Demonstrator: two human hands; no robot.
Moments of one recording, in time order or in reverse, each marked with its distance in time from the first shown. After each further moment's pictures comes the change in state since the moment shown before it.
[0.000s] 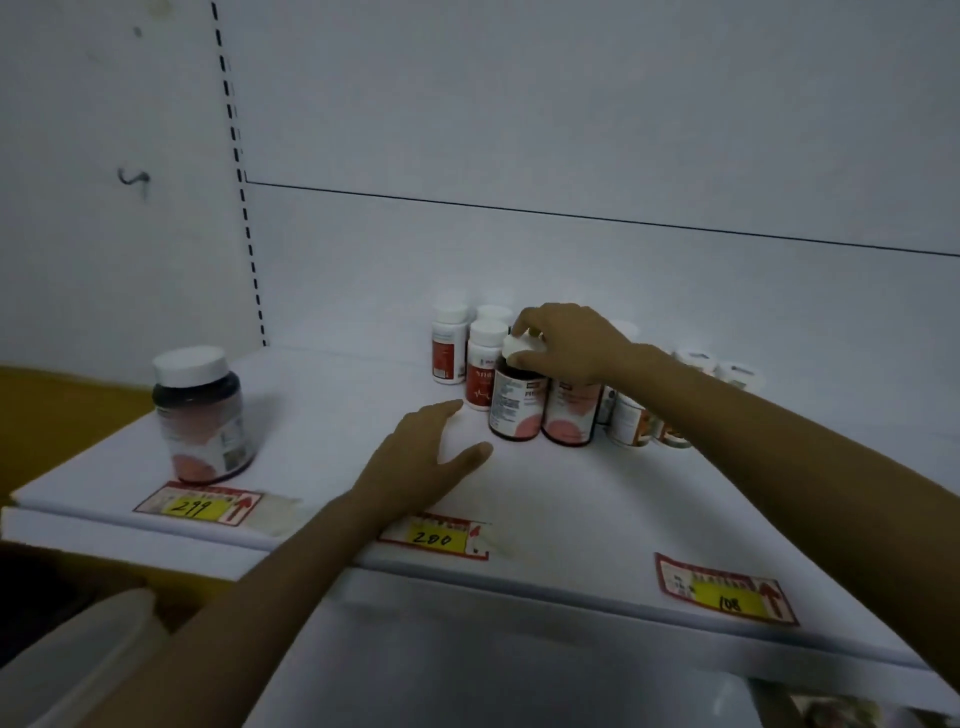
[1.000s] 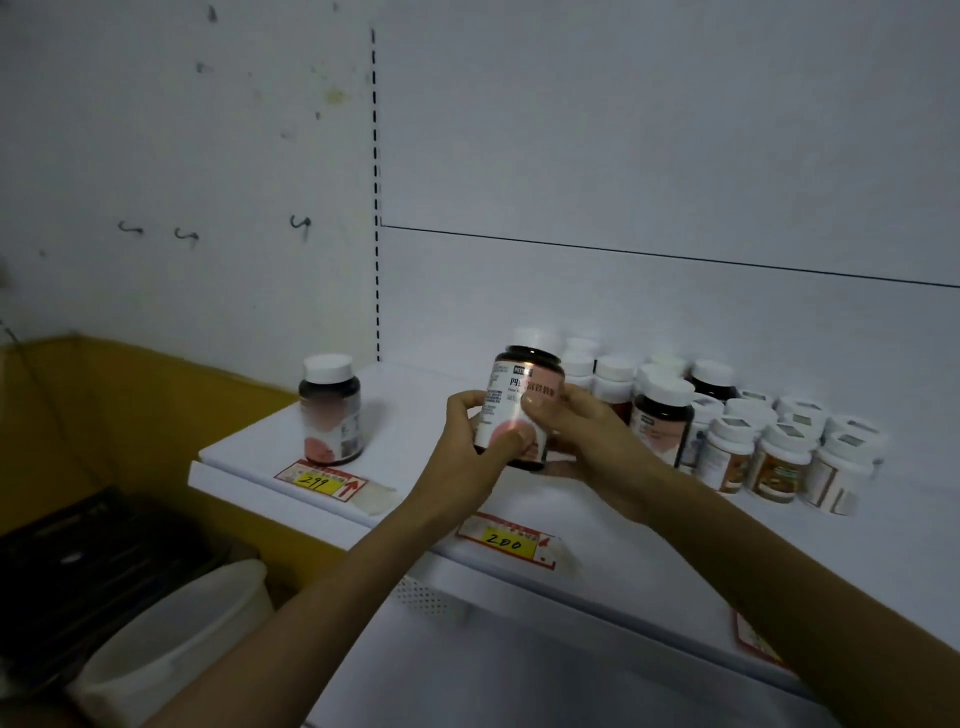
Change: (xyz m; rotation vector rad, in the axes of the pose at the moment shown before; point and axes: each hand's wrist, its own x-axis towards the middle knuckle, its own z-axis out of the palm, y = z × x) left_hand -0.056 0.035 -0.038 -0.717 0.297 -0.012; right_hand -0.066 -0.081 0.026 1.525 -0.205 0.104
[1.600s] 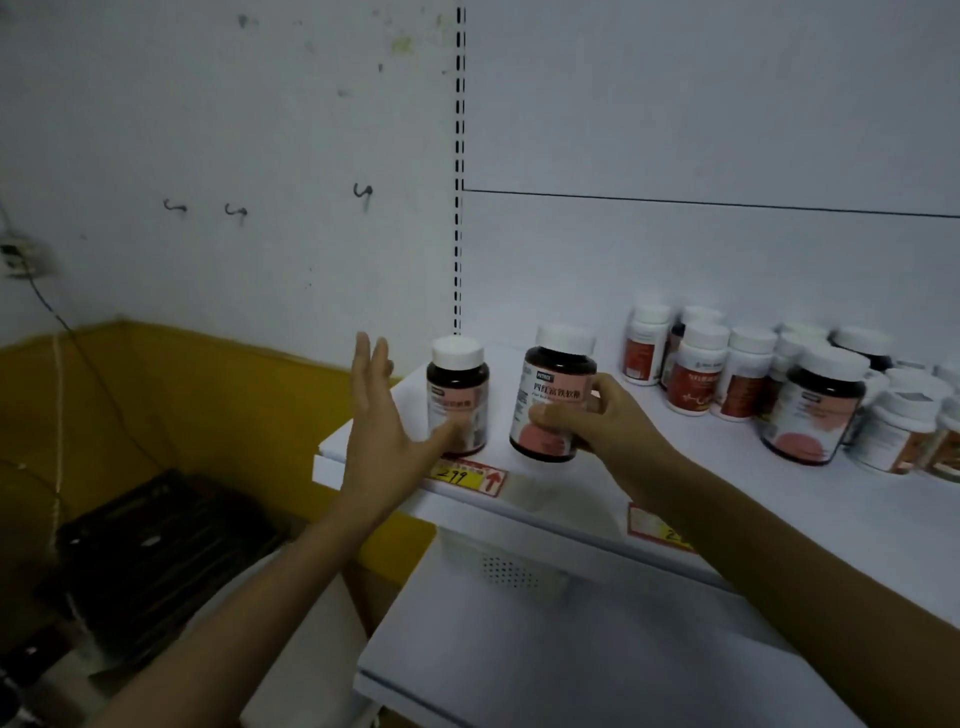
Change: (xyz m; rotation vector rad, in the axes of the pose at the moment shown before) left_hand -0.001 -0.063 -0.191 0.476 0.316 0.111; right_hand 0.067 0.031 0.114 -0.029 0.152 0.035
